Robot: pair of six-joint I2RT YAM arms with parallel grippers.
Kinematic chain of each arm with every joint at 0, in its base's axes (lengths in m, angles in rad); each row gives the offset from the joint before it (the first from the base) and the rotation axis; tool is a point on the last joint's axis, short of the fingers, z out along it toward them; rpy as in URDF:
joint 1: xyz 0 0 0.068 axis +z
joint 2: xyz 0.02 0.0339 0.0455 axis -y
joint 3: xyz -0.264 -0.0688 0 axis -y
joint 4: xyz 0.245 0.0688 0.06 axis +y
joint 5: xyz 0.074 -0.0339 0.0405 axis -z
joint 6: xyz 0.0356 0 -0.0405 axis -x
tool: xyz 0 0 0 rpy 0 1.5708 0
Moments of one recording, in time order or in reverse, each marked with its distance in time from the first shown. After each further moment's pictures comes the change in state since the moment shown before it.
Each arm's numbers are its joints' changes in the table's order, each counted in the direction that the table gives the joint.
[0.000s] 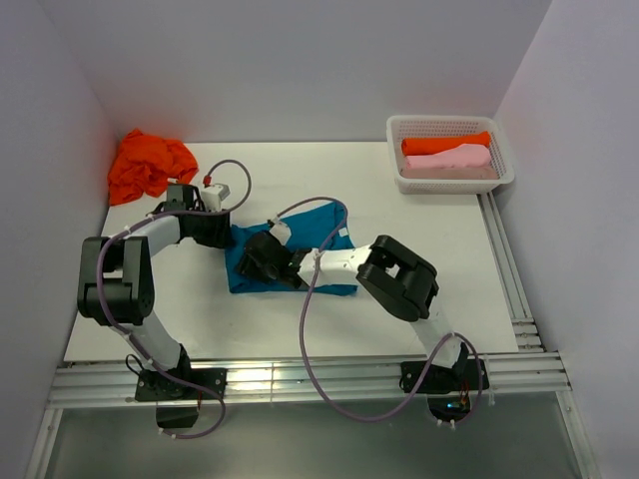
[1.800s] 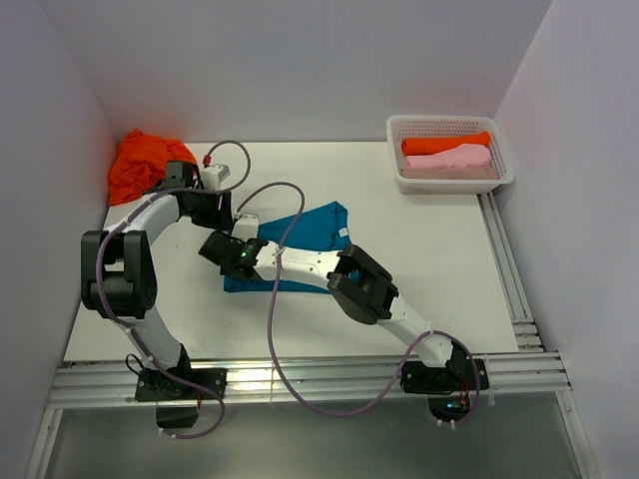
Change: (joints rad) left arm -0.021 -0.048 0.225 0.208 -0.039 0.000; right arm 0.095 -0.308 0.693 0.706 0.350 0.177
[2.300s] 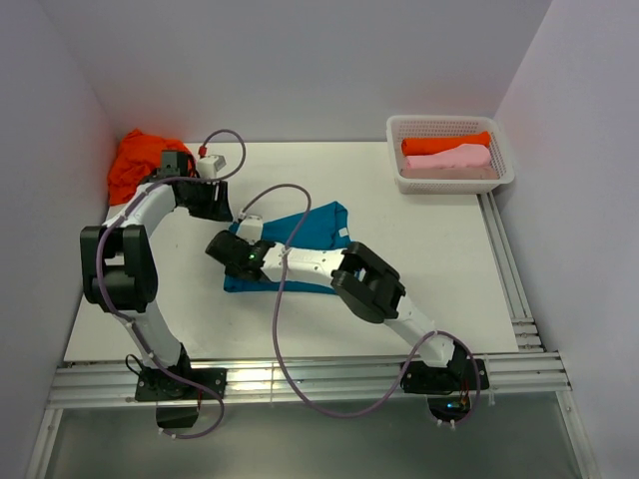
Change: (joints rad) left arm 0.023 -0.044 0.140 0.080 0.044 0.004; right arm -0.012 0.035 -0.095 -0.110 -0.037 -0.006
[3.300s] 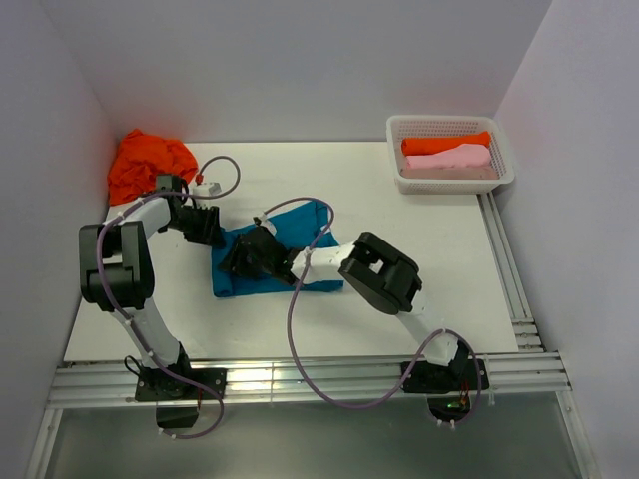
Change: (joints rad) left arm 0.076 -0.020 -0.159 0.040 0.075 -0.084; right arm -0.117 0.118 -0.510 -0.829 -0.524 -0.146
